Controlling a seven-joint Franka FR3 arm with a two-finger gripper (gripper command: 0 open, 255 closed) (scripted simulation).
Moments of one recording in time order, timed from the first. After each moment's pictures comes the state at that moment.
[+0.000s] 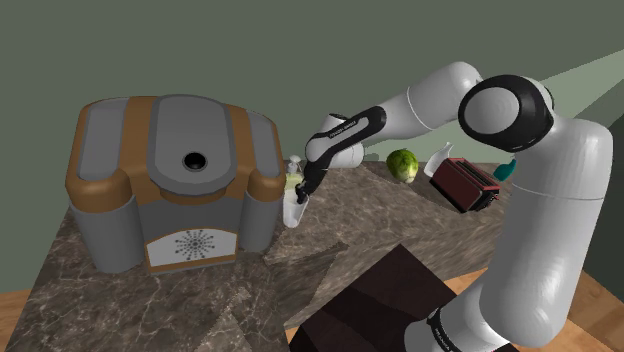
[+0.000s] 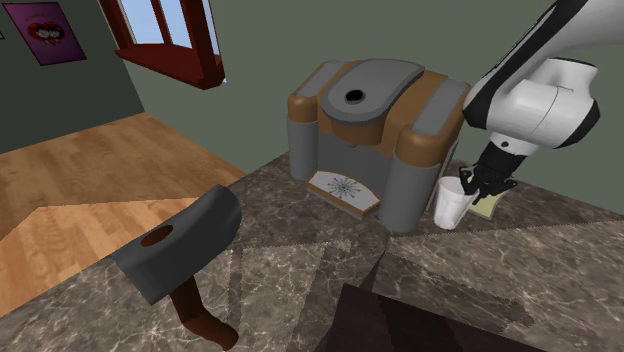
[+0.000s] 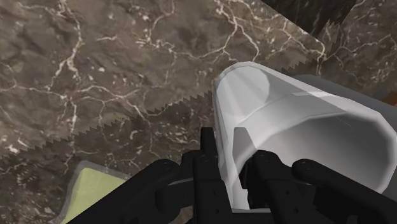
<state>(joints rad) -0.07 0.47 0.02 -2.10 0.20 2.56 -0.37</state>
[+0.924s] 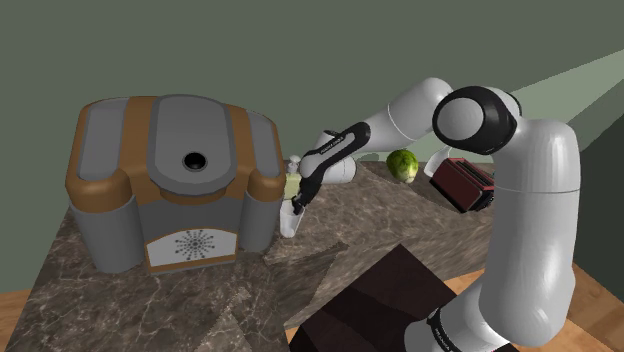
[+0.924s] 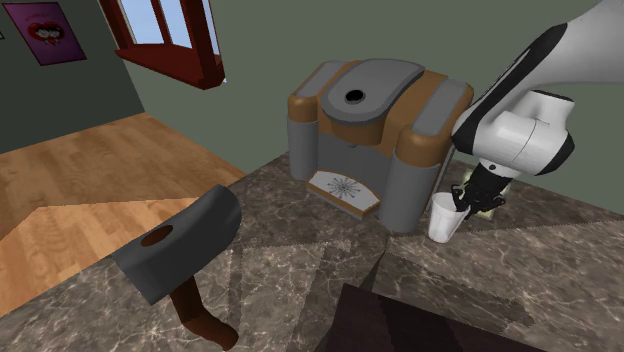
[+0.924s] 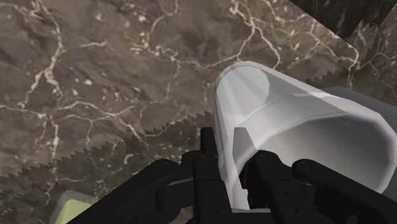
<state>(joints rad) -0.08 0.60 0.04 -2.07 0.21 2.66 -0.39</state>
